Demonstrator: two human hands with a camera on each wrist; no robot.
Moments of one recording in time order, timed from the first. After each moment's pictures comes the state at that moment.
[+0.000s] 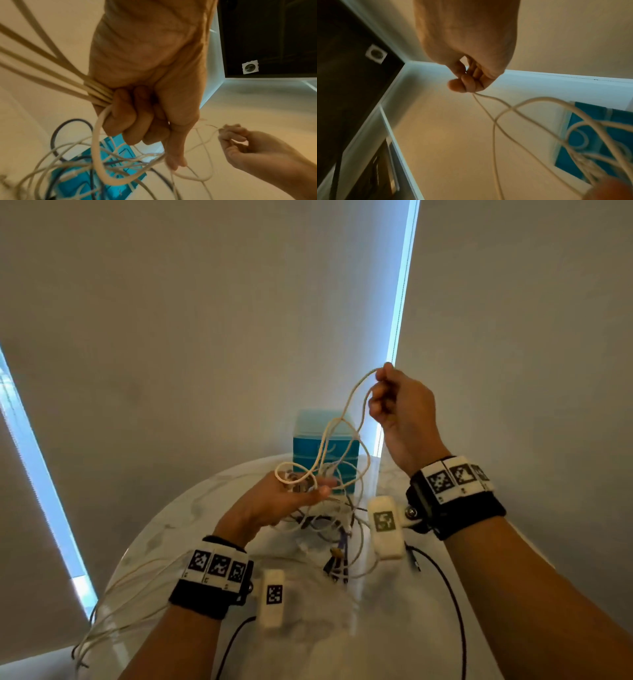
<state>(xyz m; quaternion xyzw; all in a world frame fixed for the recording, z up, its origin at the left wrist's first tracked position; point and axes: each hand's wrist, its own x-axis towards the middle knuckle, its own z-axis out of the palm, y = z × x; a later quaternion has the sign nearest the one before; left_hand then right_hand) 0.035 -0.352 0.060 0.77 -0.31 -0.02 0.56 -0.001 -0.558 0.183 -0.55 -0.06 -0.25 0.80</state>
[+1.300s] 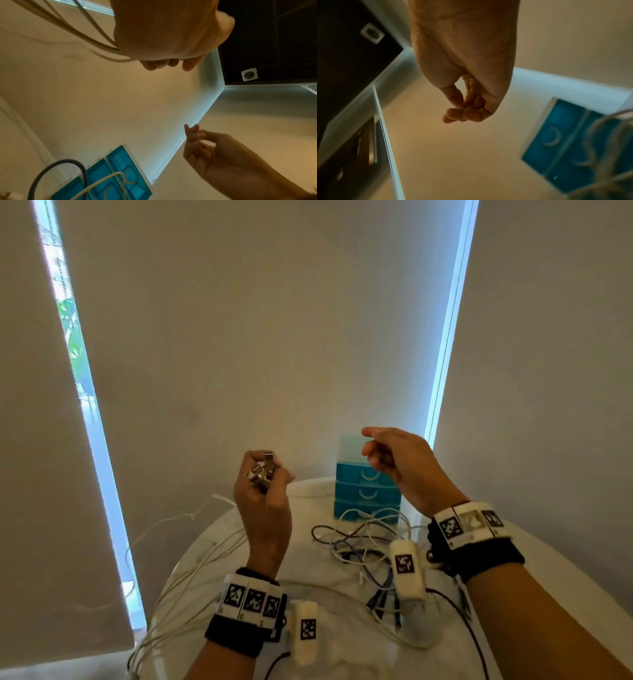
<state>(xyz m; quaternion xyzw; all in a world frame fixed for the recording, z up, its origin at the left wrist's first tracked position) 0.025 -0.318 0.072 0.54 -0.15 0.43 0.71 0.037 -0.531 0.147 -0.67 -0.10 -0.12 0.72</state>
